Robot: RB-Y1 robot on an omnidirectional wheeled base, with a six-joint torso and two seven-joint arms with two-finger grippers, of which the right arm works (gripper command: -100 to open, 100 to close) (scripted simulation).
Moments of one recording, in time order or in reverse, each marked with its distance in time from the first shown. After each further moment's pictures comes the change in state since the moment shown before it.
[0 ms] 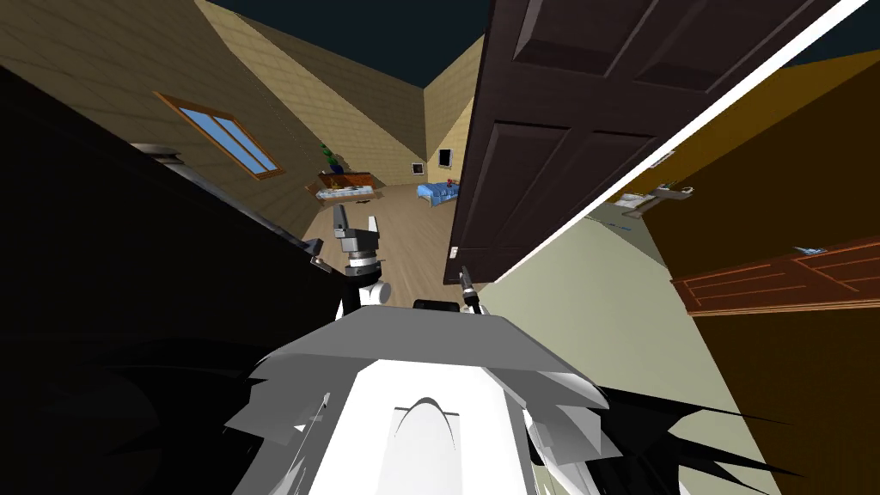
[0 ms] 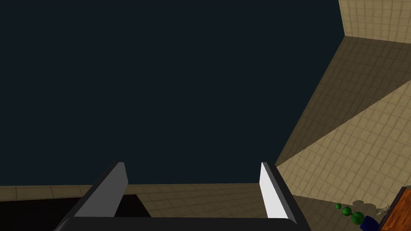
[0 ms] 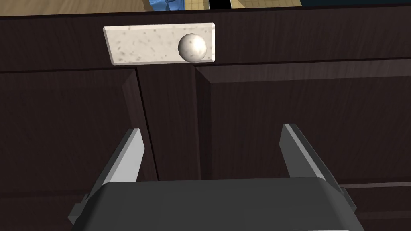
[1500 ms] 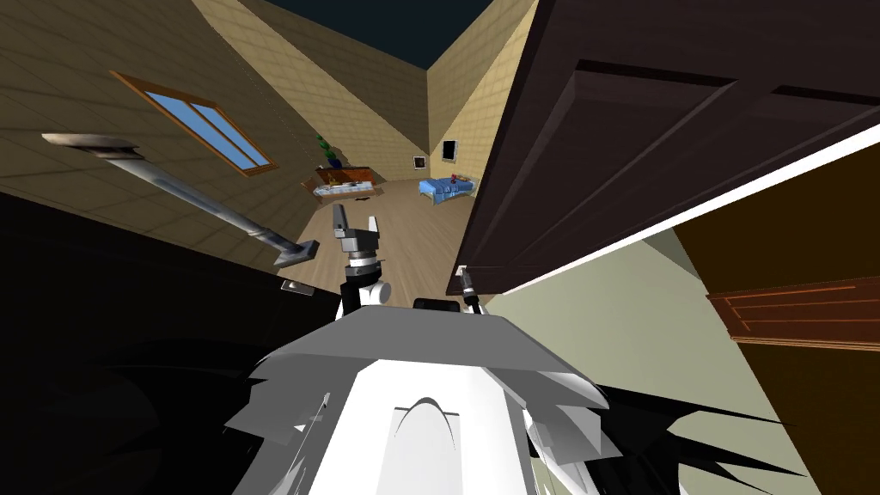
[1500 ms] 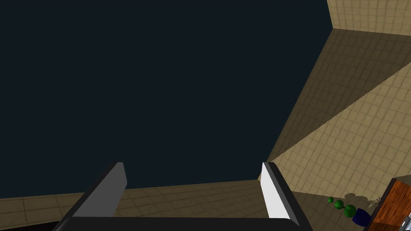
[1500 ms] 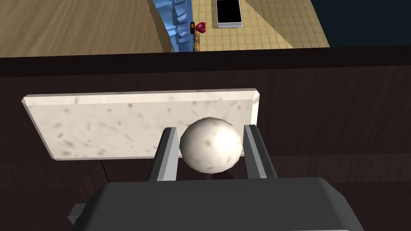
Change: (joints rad) arm -0.021 0.015 -0.021 0.040 -0.010 -0.028 0.022
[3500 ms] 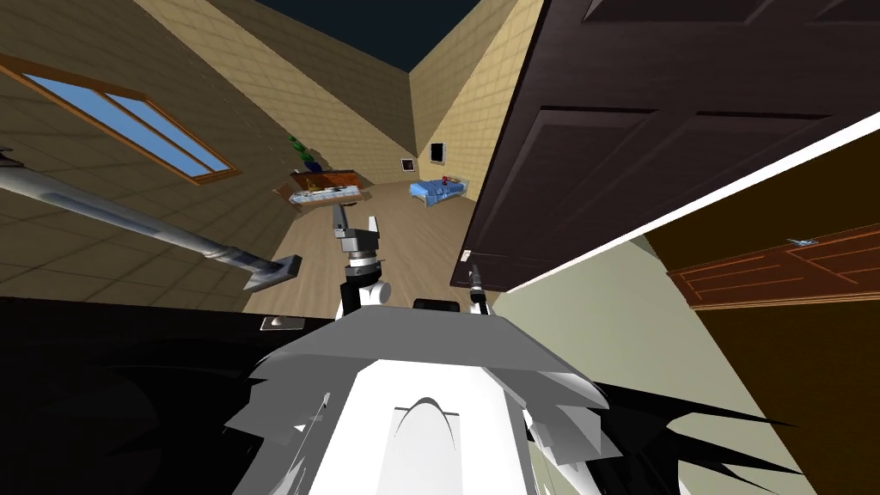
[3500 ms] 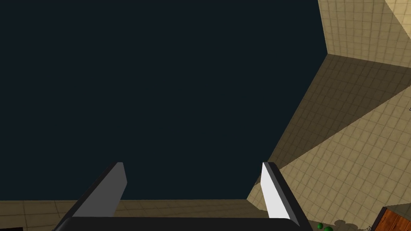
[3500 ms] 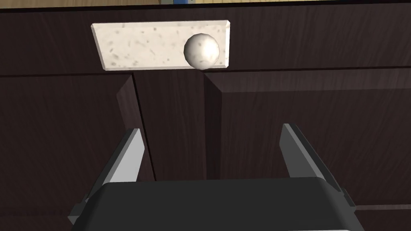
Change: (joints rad) arm -0.034 -0.019 -0.125 0.021 -0.077 0.029 0.032
